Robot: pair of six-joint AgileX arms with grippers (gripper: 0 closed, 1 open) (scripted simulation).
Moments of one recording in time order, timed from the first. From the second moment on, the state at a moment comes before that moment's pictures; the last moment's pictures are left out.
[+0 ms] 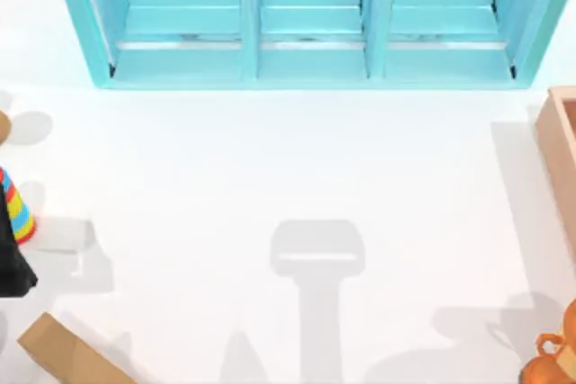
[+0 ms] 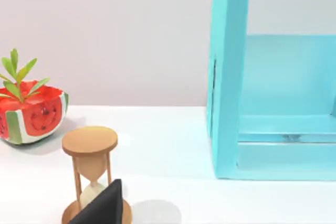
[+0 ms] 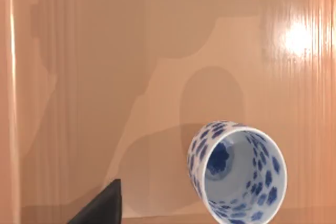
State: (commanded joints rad) left arm 0.00 0.00 0.00 0.00 0.00 0.00; right arm -0.34 1.13 0.88 -0.94 0.00 -0.33
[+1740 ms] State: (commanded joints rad) left arm 0.00 0.00 0.00 0.00 0.00 0.00; right arm -0.47 1.60 0.89 -0.86 0.00 -0.46
